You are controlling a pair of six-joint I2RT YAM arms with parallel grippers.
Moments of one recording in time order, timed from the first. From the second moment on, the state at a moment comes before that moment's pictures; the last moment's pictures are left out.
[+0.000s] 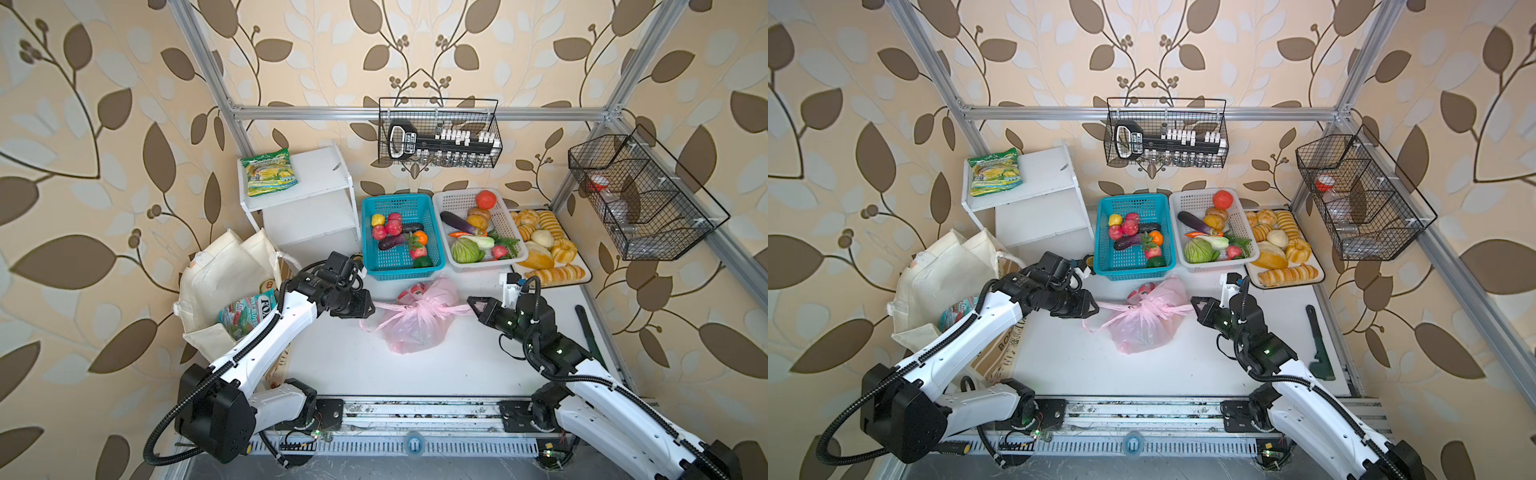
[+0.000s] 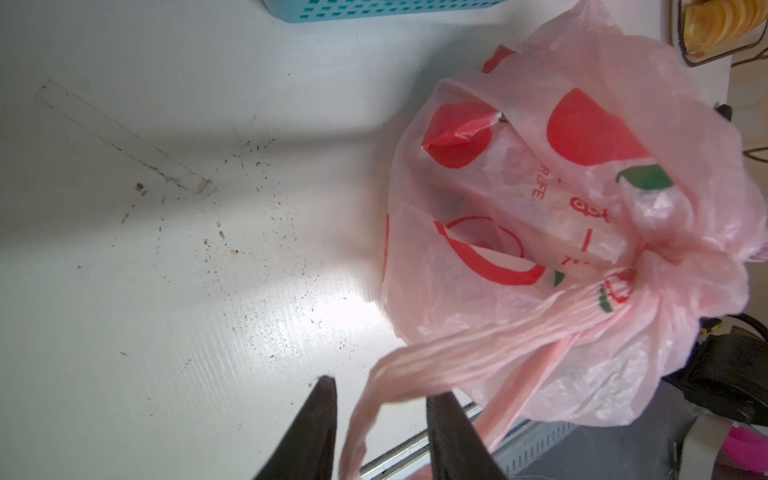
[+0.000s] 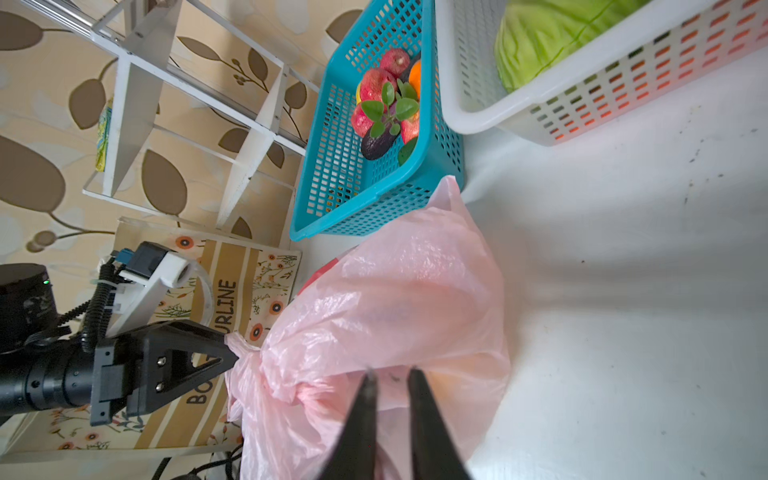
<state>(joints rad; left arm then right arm) -0.40 1.19 0.96 -0.89 0.31 -0.38 0.47 0.71 0.39 -0.07 -0.11 0.85</state>
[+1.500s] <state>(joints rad) -0.97 1.75 1.49 -0.91 -0.02 -0.18 0.11 0.50 0.47 -0.46 -0.16 0.69</state>
